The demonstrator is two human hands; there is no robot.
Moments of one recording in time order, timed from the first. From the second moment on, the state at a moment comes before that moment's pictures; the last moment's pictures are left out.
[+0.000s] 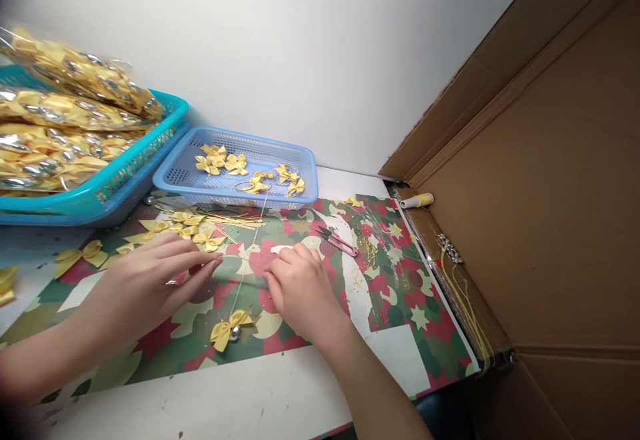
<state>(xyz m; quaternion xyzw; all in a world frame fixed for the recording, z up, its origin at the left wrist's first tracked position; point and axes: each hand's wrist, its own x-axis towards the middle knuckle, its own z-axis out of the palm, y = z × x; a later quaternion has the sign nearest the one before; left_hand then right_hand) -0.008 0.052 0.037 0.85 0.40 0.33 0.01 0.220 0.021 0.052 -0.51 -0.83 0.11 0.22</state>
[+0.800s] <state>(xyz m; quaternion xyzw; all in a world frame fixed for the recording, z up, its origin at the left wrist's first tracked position) 0.007 0.024 0.020 0.64 0.47 0.39 0.47 0.174 0.011 0.039 -0.48 -0.17 0.68 0.53</state>
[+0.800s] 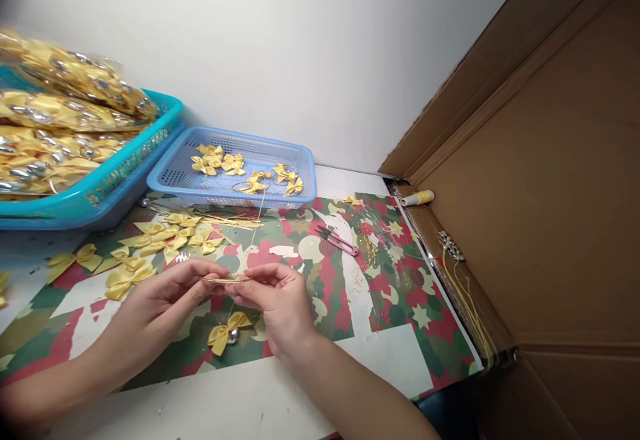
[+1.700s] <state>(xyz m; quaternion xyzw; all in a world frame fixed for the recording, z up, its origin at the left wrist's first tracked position) 0.010 0.013 0.021 0.71 0.43 0.44 0.34 0.158 0.002 0.030 -0.49 -0.28 0.57 0.60</state>
